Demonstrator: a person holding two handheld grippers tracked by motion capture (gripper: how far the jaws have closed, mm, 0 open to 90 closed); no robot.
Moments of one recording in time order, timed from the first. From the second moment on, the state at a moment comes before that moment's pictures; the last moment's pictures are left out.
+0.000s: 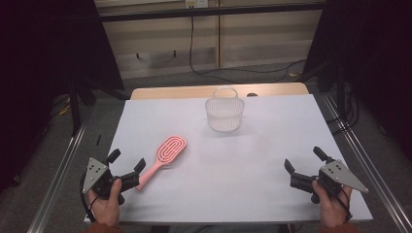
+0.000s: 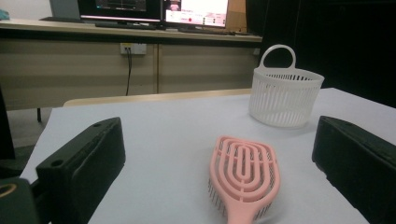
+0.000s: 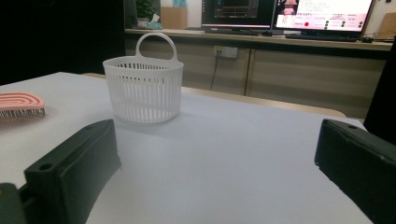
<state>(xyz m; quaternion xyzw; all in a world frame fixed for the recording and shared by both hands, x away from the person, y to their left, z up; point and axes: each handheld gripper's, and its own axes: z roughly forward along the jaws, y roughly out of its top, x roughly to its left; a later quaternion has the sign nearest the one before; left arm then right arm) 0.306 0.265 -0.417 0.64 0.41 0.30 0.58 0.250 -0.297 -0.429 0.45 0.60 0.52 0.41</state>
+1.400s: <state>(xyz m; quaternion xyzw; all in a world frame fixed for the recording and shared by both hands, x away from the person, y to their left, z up) 0.329 0.244 -0.395 0.68 0.34 0.23 0.61 0.248 -0.298 -0.429 0.45 0.60 0.53 0.40</state>
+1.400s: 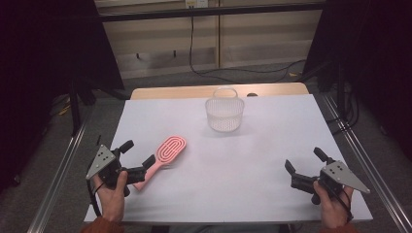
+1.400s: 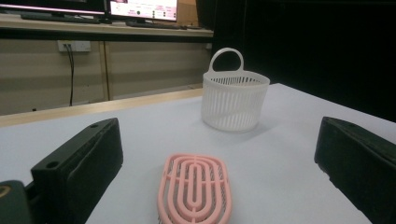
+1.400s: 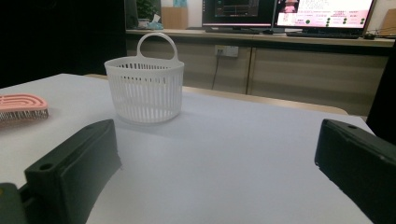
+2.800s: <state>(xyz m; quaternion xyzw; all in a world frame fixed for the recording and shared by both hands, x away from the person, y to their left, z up) 0.396 0.208 -0.362 0.69 0.30 0.25 0.61 0.249 -0.297 -0.430 0.45 0.60 0.53 0.39</state>
